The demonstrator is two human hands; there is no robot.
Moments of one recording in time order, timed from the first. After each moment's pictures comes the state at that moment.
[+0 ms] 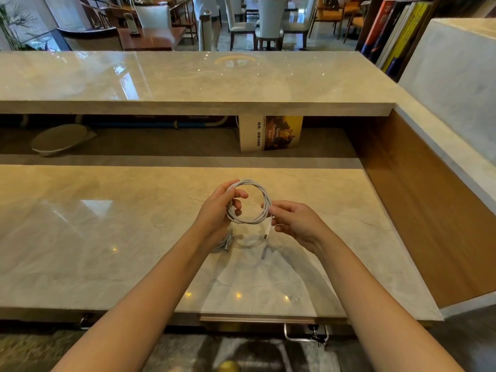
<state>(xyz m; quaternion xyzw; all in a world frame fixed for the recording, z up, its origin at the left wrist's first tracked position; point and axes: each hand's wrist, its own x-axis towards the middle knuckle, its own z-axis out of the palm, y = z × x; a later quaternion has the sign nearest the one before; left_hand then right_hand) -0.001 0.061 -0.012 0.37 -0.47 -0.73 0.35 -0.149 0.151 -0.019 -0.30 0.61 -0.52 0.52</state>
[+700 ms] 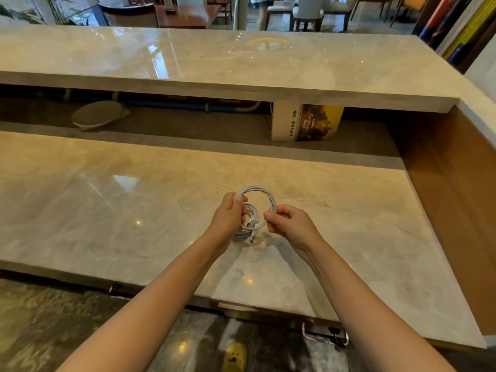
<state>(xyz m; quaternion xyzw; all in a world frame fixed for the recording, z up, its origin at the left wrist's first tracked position) 0.036 0.061 -0.046 0.52 -0.57 -0.55 0.30 -0.097 0.120 -0.055 -0.28 0.60 -0.53 0.53</state>
